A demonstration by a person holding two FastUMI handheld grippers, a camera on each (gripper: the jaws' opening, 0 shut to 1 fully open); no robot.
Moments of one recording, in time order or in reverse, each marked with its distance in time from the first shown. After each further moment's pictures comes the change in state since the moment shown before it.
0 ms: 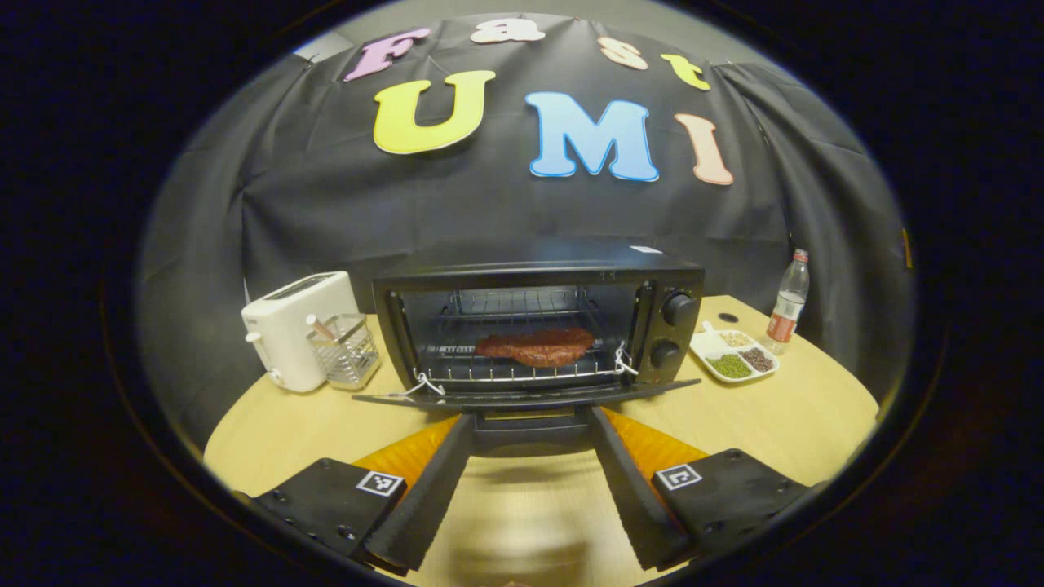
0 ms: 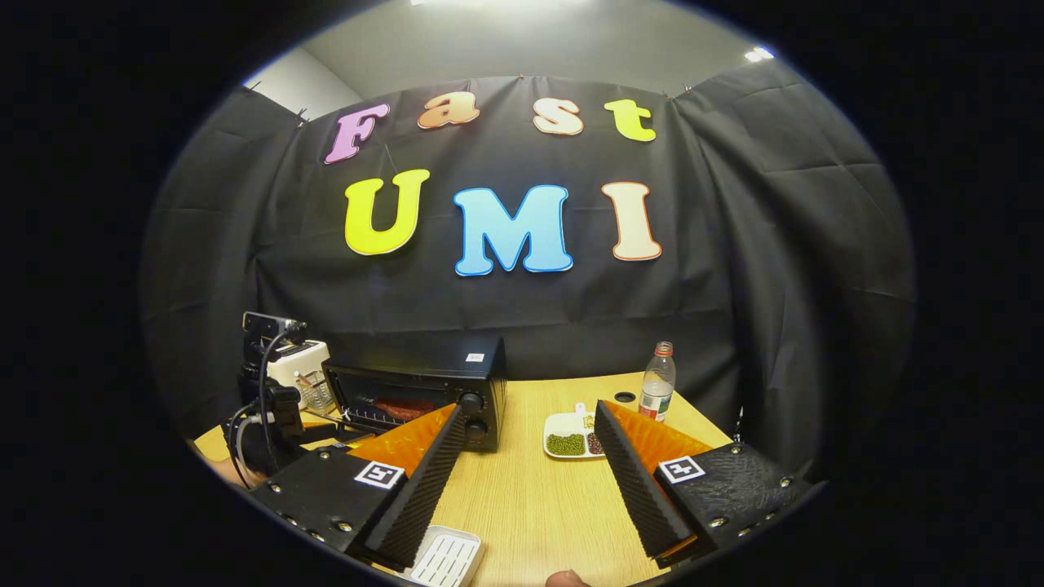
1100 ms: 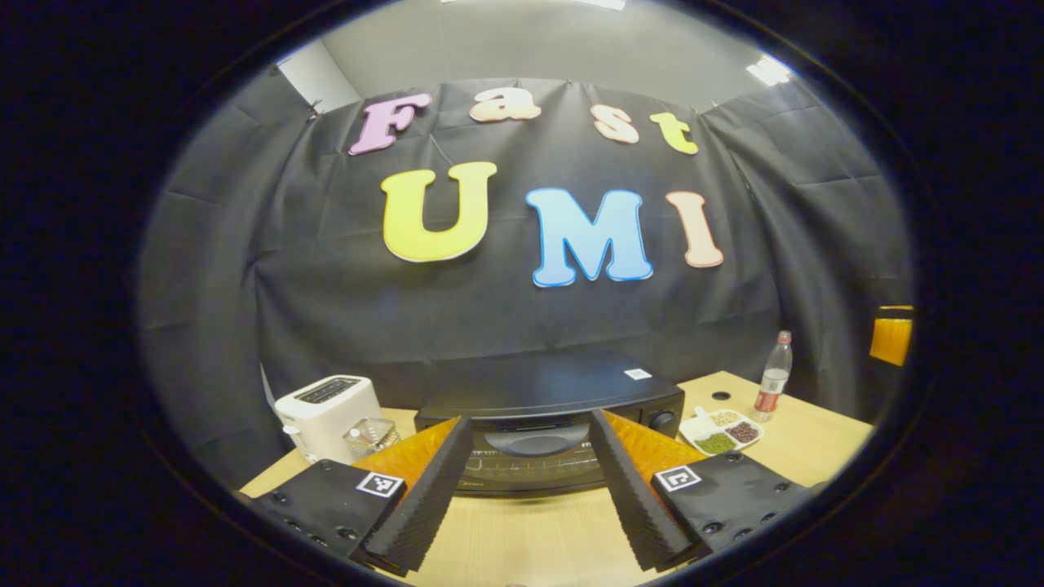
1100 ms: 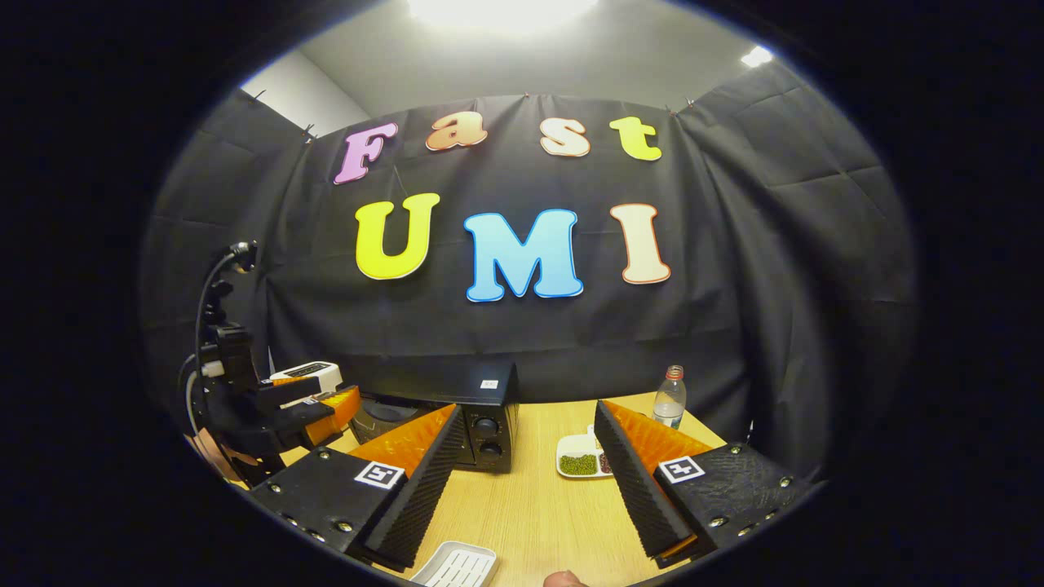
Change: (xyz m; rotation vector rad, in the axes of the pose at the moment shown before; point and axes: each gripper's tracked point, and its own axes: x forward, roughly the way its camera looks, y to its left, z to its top) left arm -0.084 0.015 0.134 0.019 -0.318 0.031; right arm -0.010 0.008 0.033 0.005 -0.087 0.046
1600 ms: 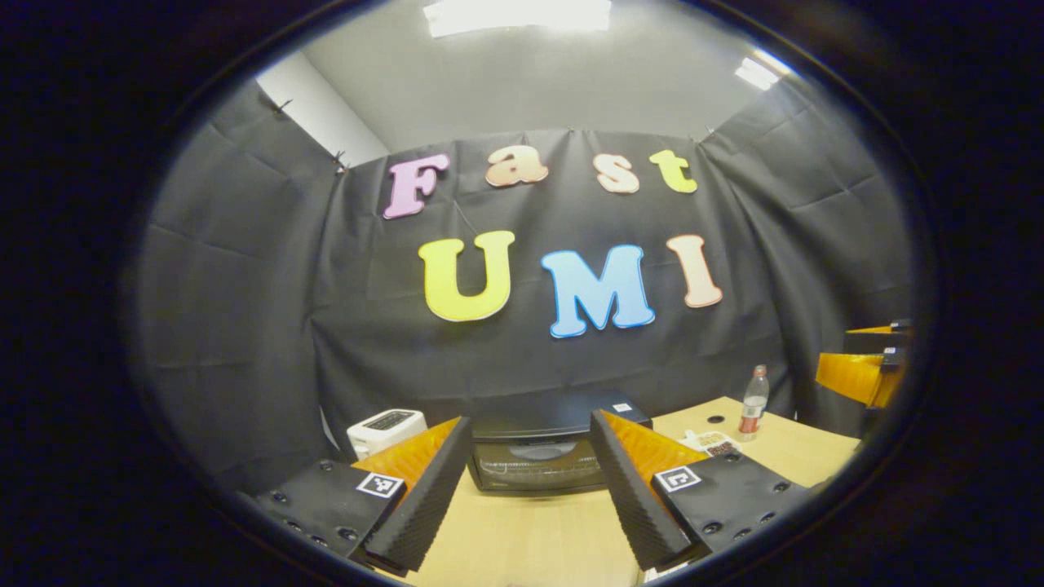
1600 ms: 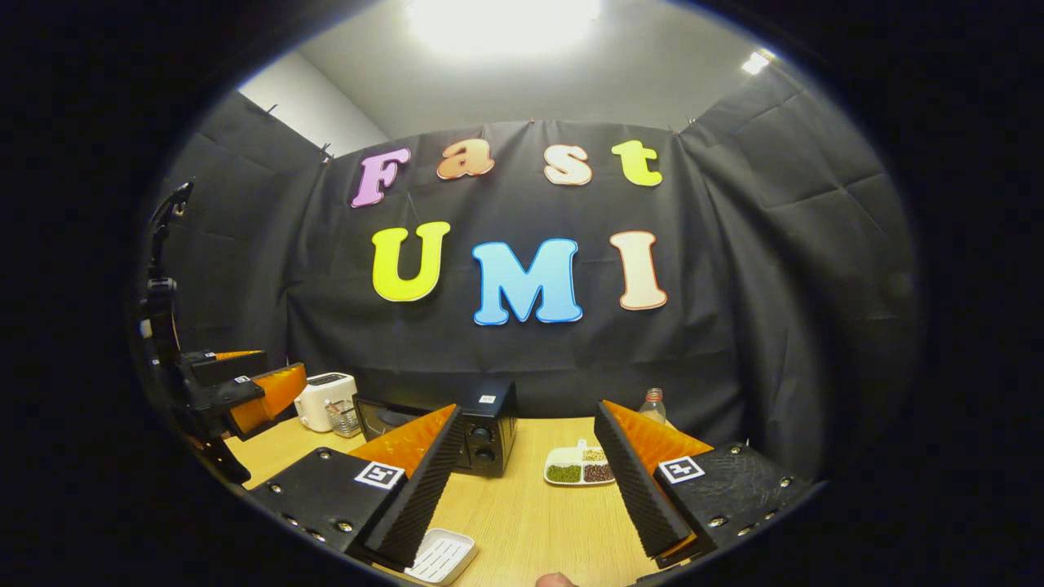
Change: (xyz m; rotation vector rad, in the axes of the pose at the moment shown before) left arm -0.157 -0.022 0.080 0.059 -0.123 0.118; right arm -0.058 -0.027 0.037 -0.002 -0.095 0.052
